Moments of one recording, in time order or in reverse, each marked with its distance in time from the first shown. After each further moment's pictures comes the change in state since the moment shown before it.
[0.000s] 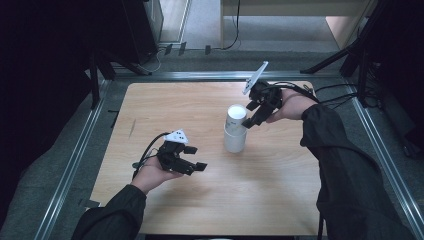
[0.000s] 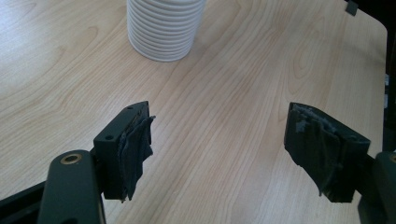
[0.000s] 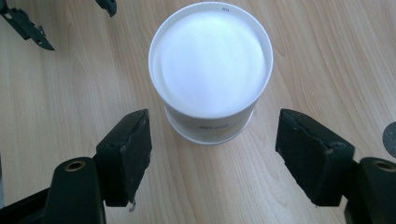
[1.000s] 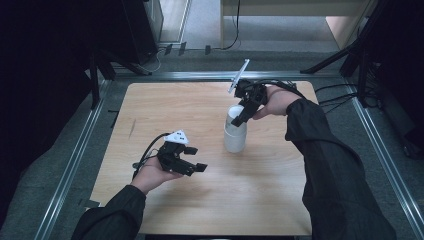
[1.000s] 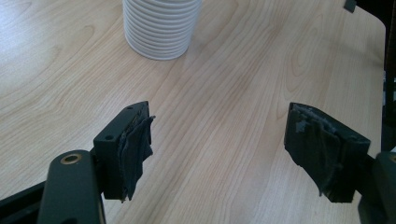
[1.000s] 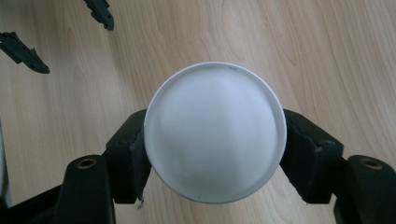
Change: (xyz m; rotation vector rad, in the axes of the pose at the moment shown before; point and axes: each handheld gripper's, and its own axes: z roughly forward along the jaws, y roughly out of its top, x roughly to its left) left arm -0.001 0.000 0.001 0.009 -0.006 0.012; right arm -0.002 0.031 0.018 0.069 0.028 0.006
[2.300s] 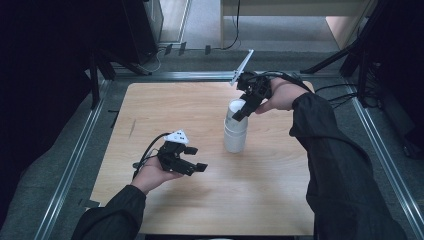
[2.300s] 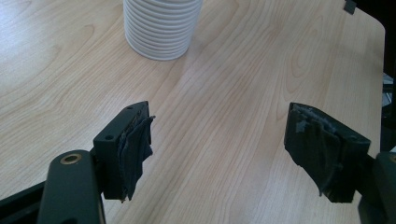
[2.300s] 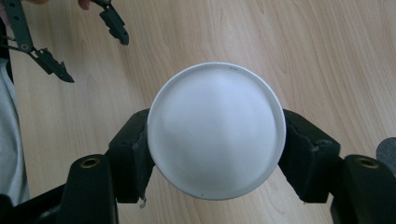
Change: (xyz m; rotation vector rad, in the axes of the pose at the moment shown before) left arm 0.001 0.000 0.000 -0.003 -0.003 -0.011; right arm 0.007 0.007 -0.030 -0.022 -0.012 -0.001
